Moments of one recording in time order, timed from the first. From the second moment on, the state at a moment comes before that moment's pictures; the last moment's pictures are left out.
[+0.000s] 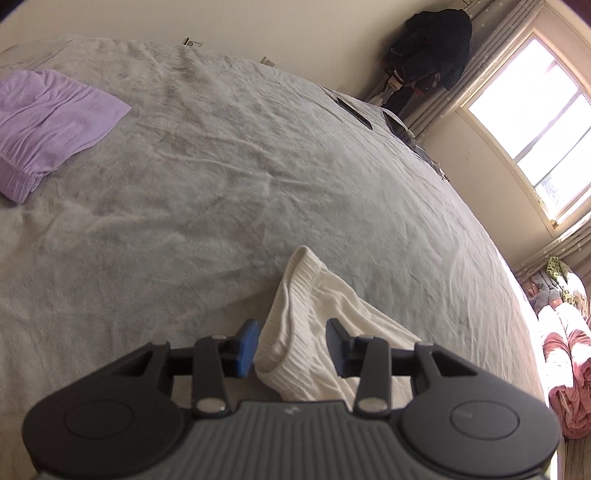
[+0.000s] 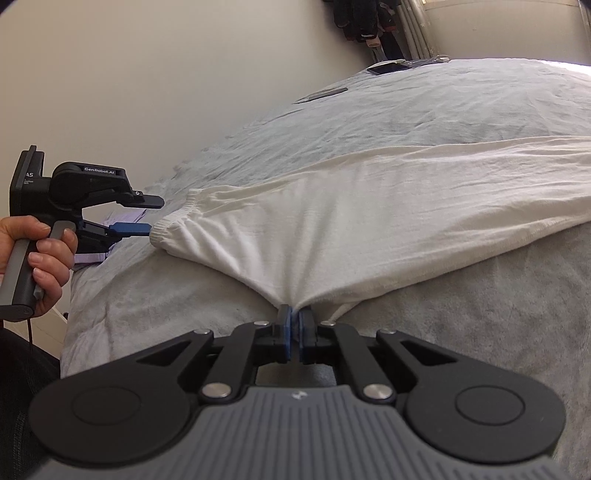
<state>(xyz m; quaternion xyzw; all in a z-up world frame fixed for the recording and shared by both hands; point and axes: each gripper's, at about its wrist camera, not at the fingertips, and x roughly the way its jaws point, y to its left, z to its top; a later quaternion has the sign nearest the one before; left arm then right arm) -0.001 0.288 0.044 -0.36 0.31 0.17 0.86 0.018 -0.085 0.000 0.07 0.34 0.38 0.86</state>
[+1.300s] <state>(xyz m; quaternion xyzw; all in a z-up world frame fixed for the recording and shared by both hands) -0.011 0.289 0.032 -0.28 0.34 0.11 0.89 -0.010 -0.071 0.012 0.04 0.31 0.32 0.89</state>
